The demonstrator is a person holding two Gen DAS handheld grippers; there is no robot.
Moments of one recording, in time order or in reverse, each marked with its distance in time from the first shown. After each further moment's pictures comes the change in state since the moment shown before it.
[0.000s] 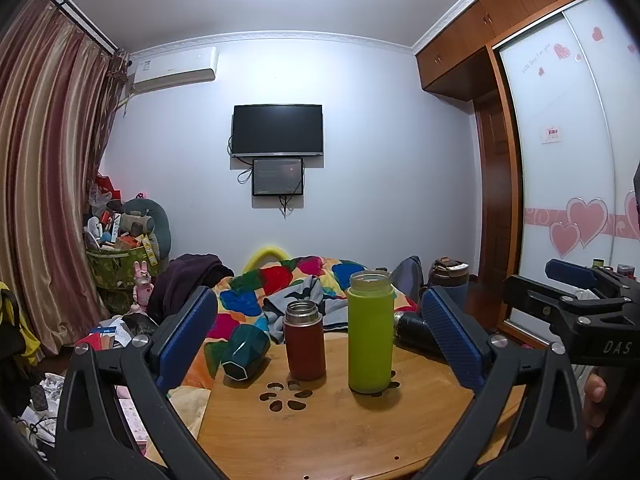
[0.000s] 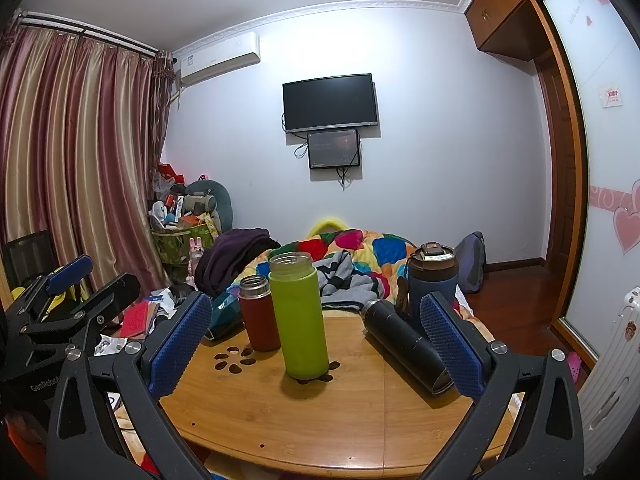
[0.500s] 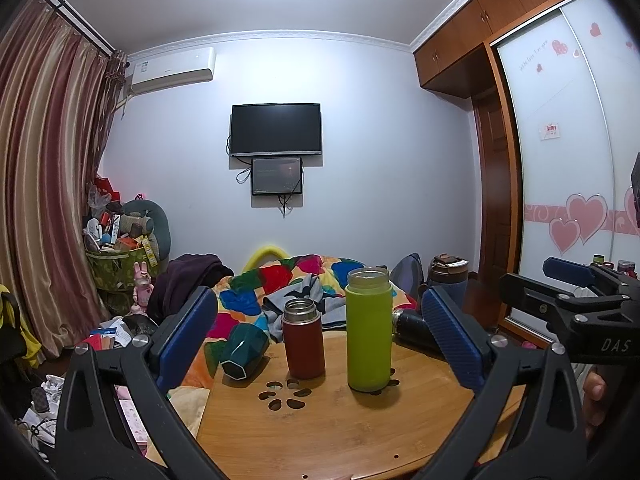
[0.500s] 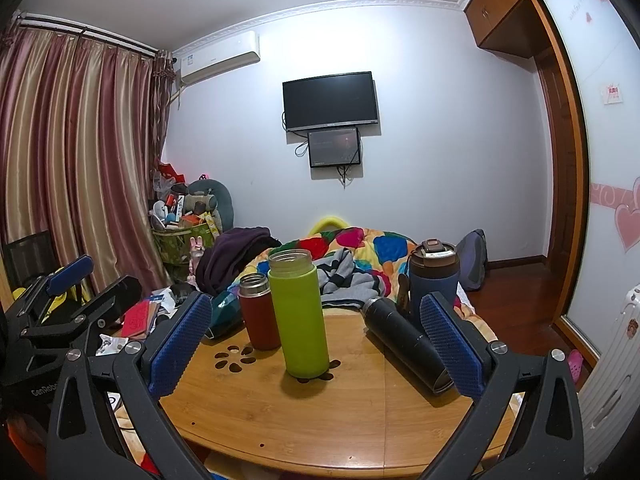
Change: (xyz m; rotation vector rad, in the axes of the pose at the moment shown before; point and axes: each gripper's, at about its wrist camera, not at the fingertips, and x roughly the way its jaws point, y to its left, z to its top) left arm 0.001 -0.002 -0.002 0.009 0.003 -0.001; right arm 0.001 0.000 -0.002 0.003 0.003 0.002
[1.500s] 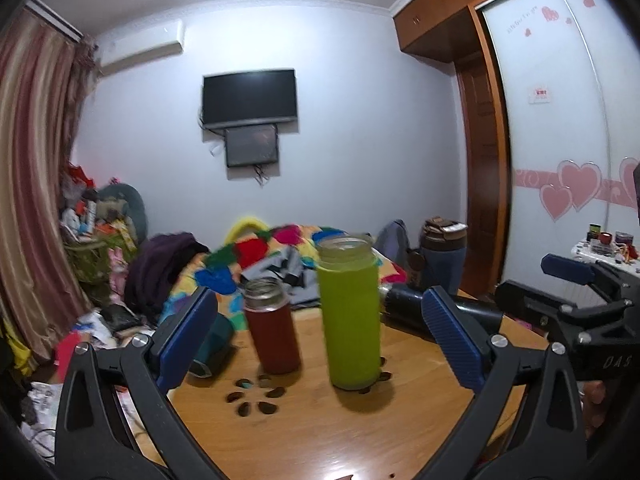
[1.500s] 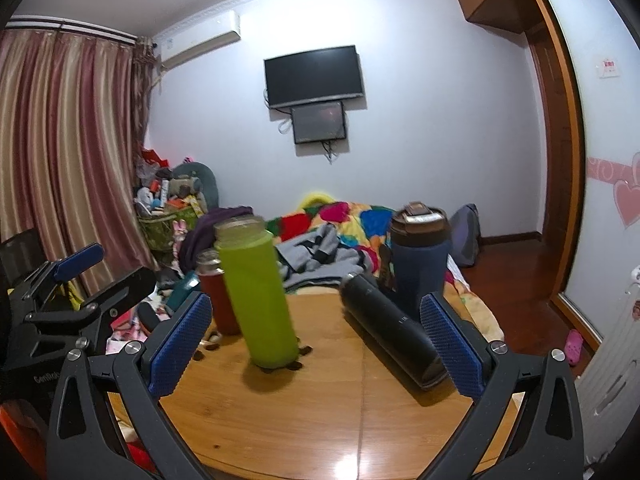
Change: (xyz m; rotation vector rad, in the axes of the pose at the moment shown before) left arm 0.077 -0.021 -0.015 0.044 0.144 -0.093; right arm 0.044 -0.038 -0.016 0.044 0.096 -0.040
